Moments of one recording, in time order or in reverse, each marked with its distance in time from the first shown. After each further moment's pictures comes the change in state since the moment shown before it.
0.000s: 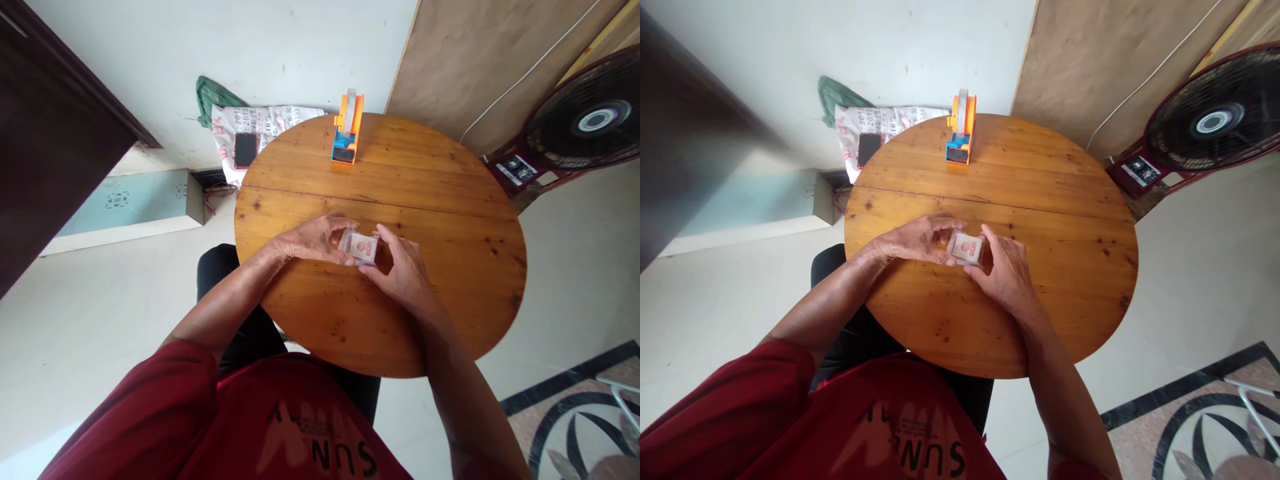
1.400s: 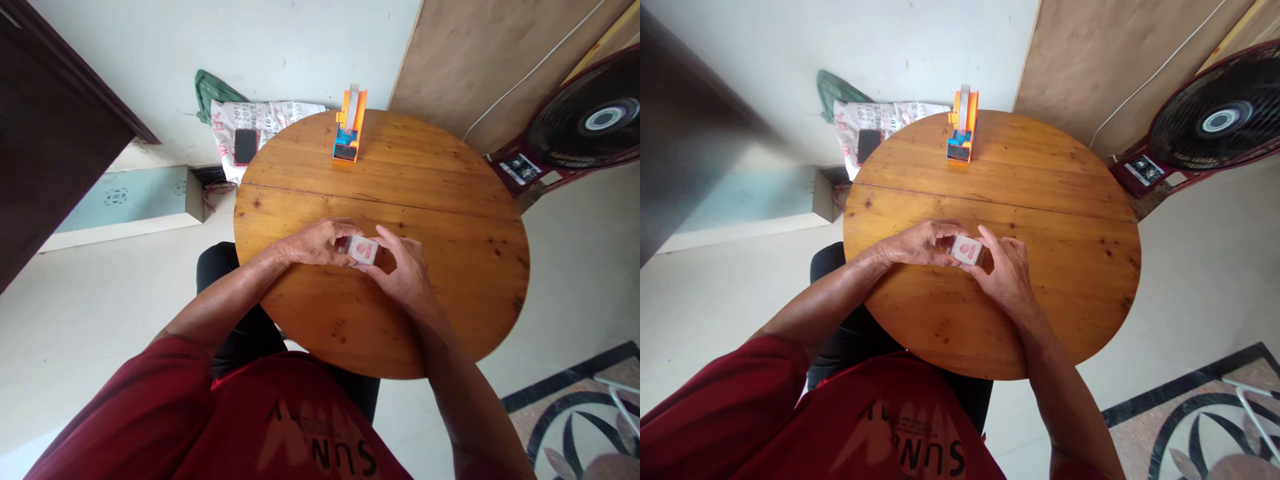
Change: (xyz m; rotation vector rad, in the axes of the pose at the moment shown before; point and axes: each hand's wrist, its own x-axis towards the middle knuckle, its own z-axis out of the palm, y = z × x) left_hand 0.002 0.009 0.008 0.036 -0.084 0.149; right_hand 0.000 -0.003 0.003 -0.032 0.085 -0.033
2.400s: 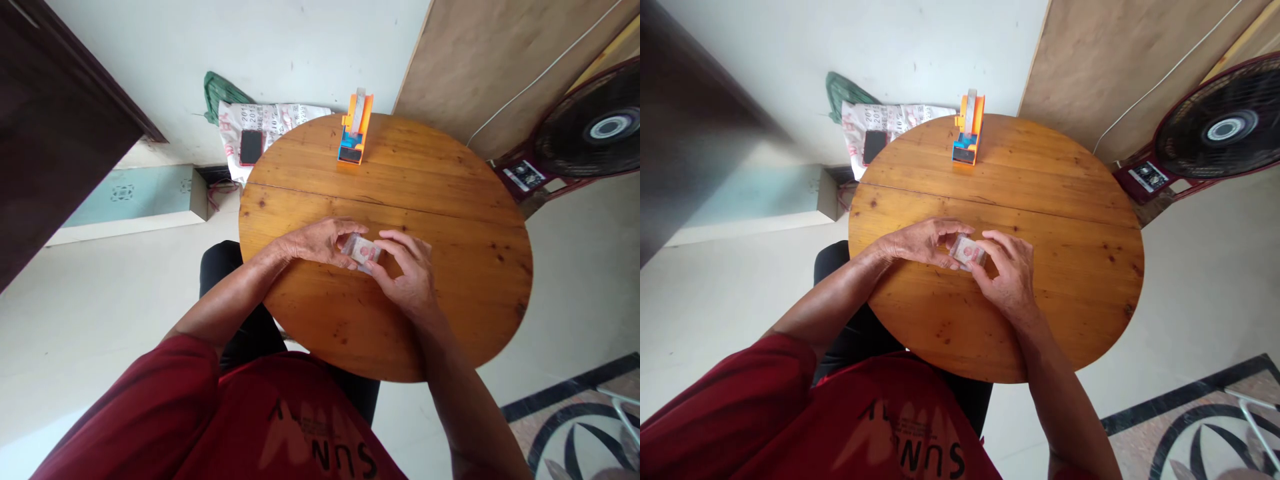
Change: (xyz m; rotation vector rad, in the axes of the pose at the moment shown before) left_hand -0.004 -0.006 -0.003 -0.036 0.027 -0.118; right_hand 0.003 -0.007 -0.004 -0.019 0.204 -0.162
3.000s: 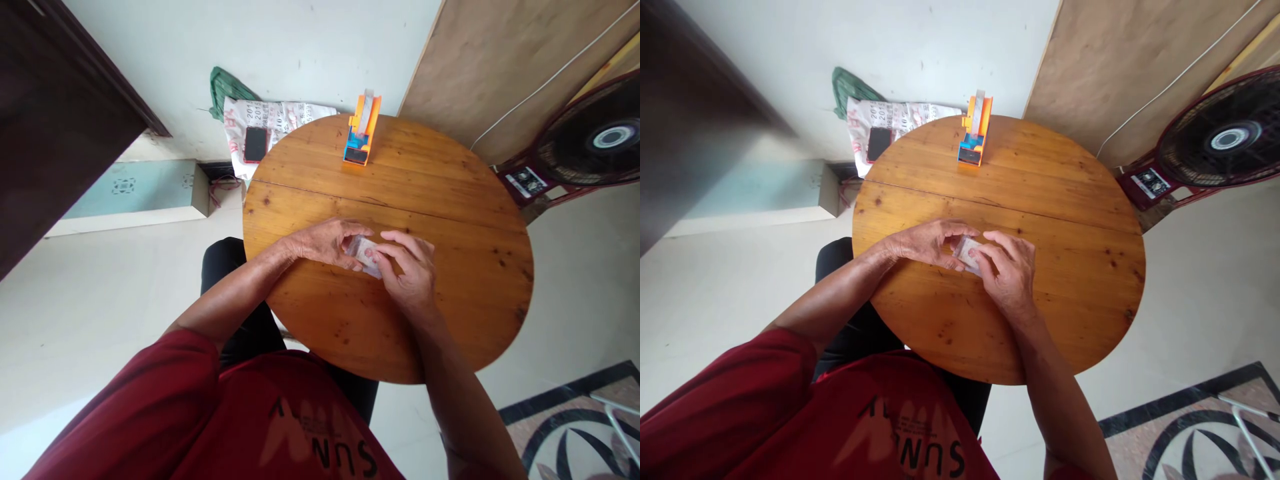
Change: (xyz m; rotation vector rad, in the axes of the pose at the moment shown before) left_hand 0.001 0.006 -0.001 0.011 -0.046 0.034; right_hand 0.005 -0.002 0.006 -0.015 0.050 0.009
